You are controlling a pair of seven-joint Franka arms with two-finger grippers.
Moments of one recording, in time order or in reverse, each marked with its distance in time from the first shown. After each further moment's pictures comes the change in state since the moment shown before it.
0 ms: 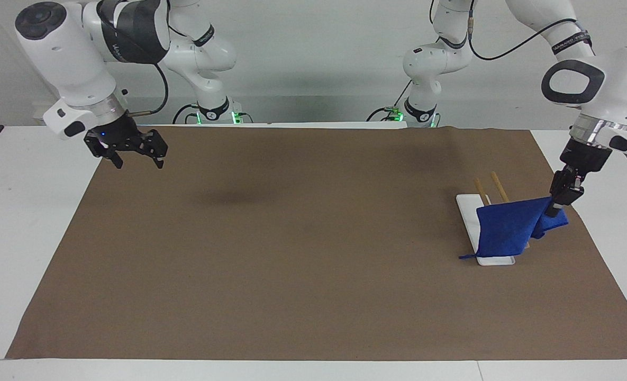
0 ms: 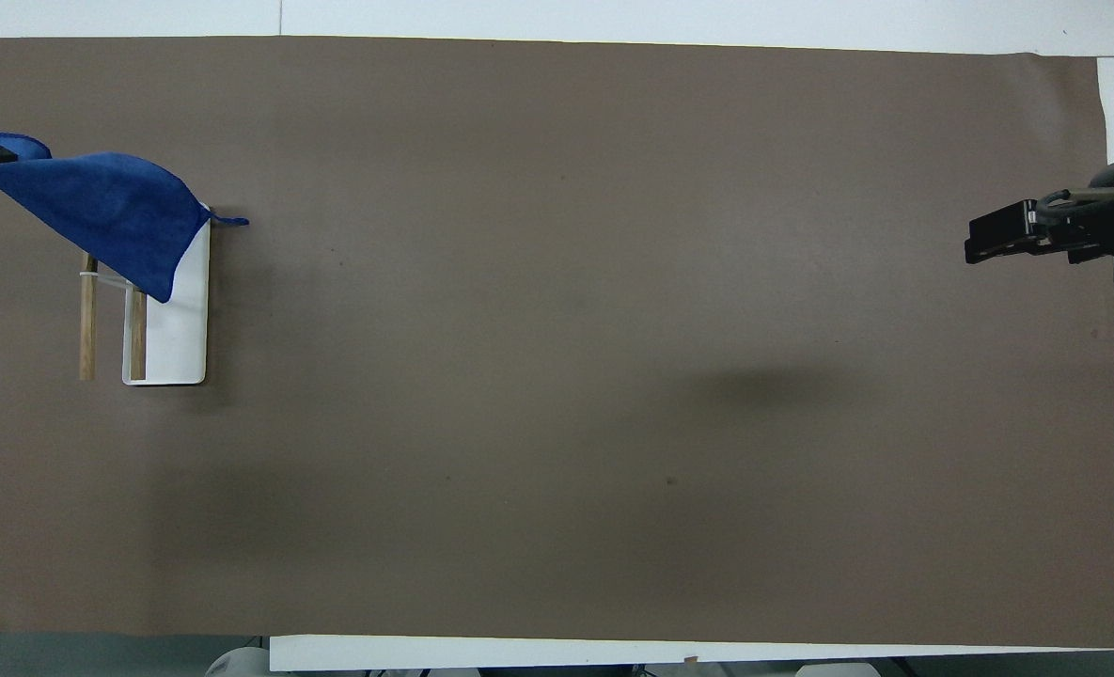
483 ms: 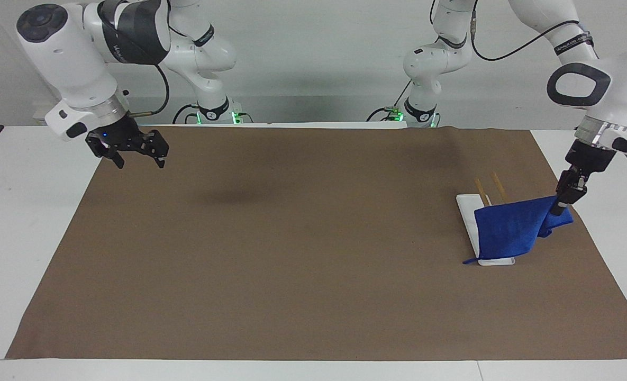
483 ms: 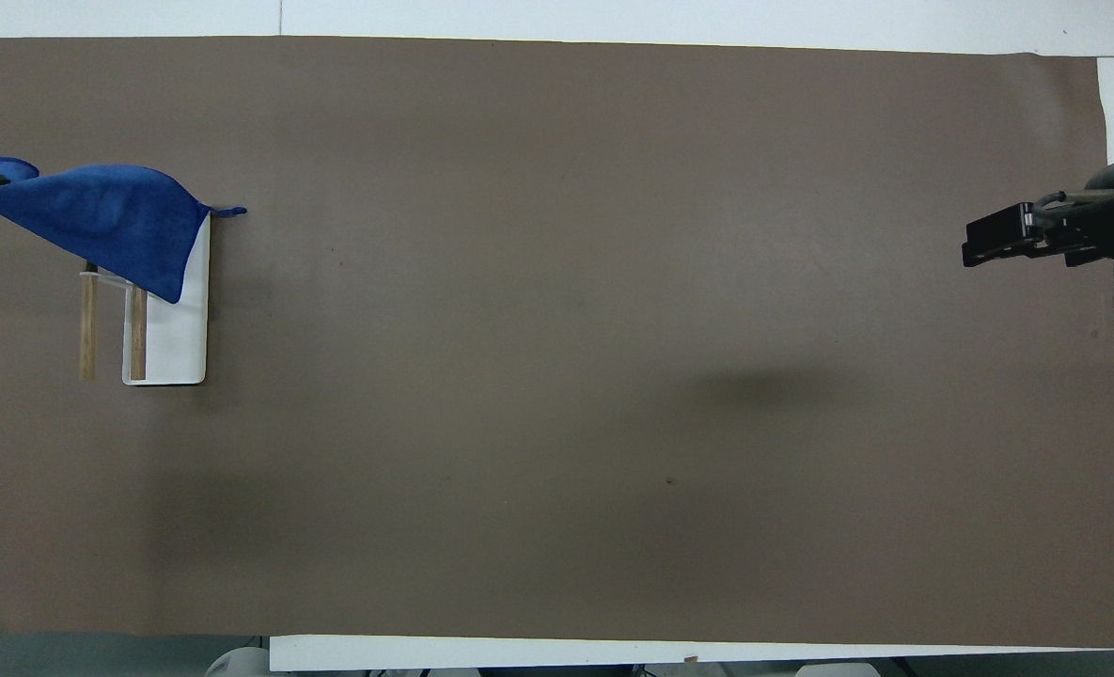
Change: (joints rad) left arm 0.032 -0.005 0.000 -0.061 0.000 -0.010 0.069; right arm 0.000 0.002 0.001 0.001 0.000 -0.010 0.000
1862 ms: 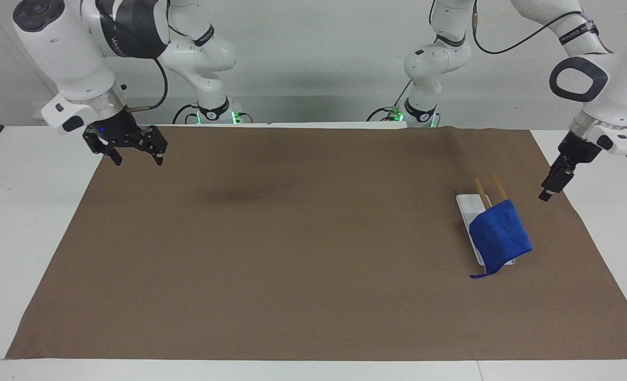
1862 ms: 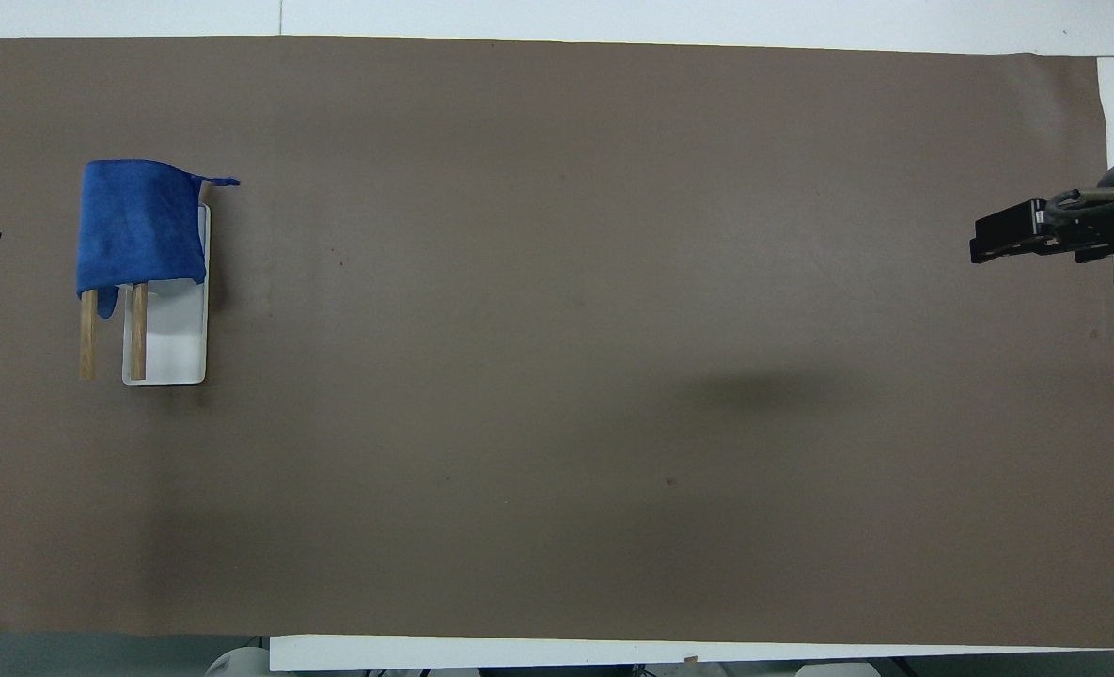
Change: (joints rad) left arm 0.069 -0.064 0.002 -0.004 0.193 -0.210 0.065; right arm 0.000 -0.011 -0.001 0.011 0.000 -0.002 0.000
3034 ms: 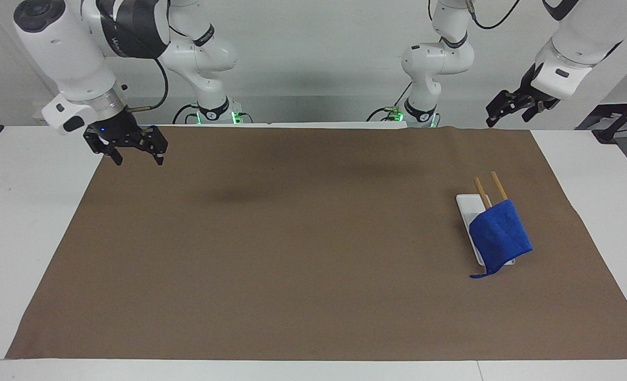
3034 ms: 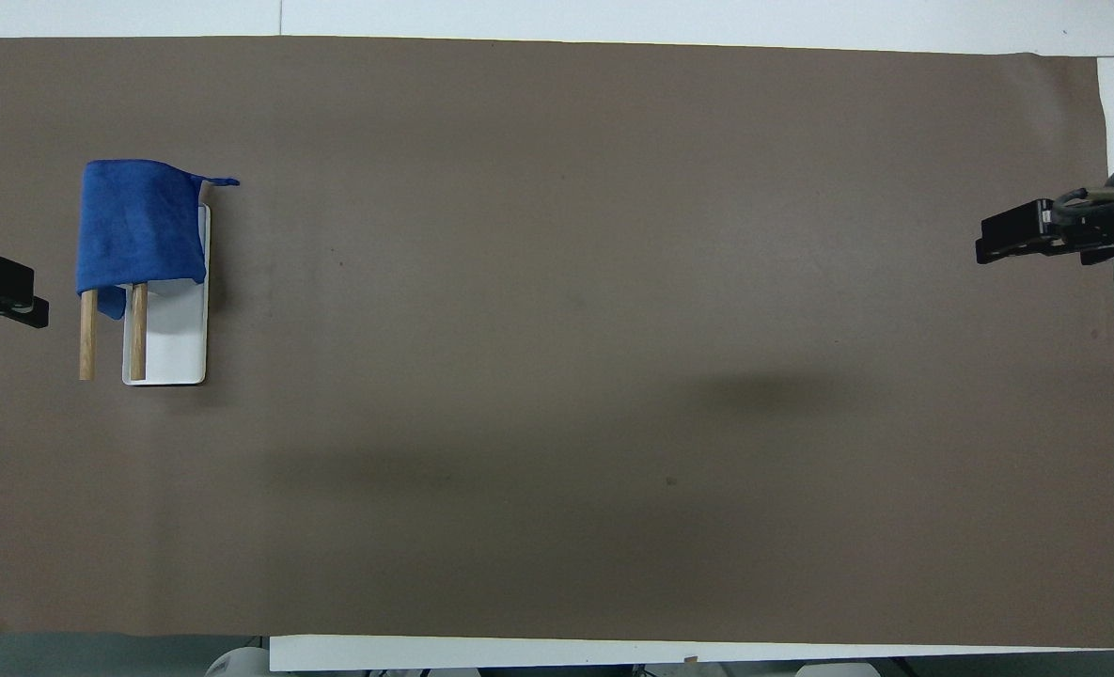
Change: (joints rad) left arm -0.347 0.015 0.021 0.474 0.213 -0.829 0.275; right arm -0.027 0.000 -0.004 -0.001 0.000 -0.003 0.005
